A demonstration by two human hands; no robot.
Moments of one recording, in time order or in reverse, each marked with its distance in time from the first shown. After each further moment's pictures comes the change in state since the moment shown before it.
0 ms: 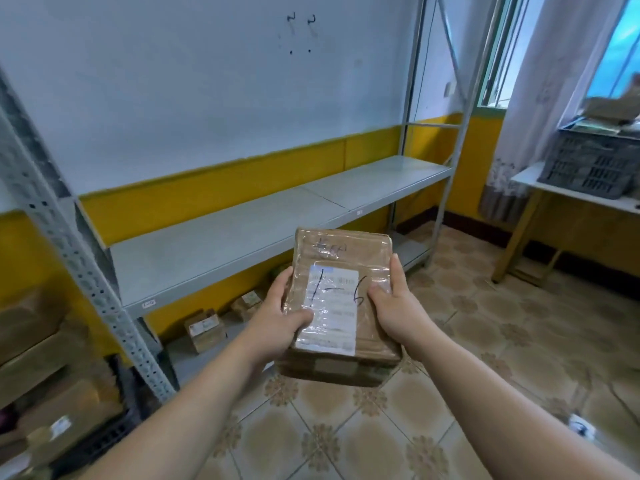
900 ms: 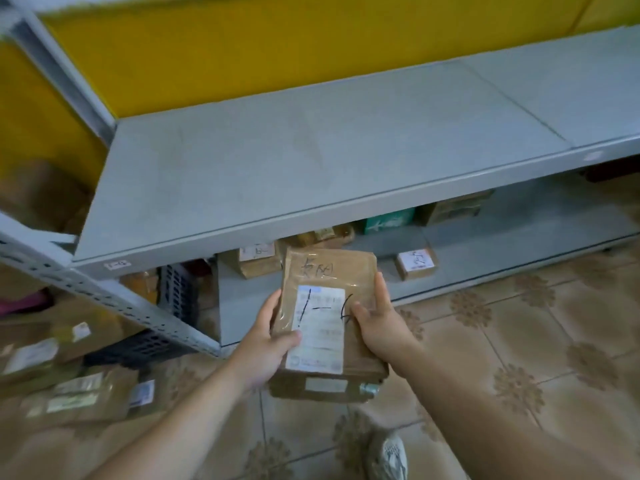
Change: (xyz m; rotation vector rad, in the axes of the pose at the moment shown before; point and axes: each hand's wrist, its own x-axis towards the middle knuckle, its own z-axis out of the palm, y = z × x) left_hand 0.321 -0.255 -0.105 -0.105 0.317 -0.501; right_hand 0.399 0.134 0.284 -0.221 -0.599 0.208
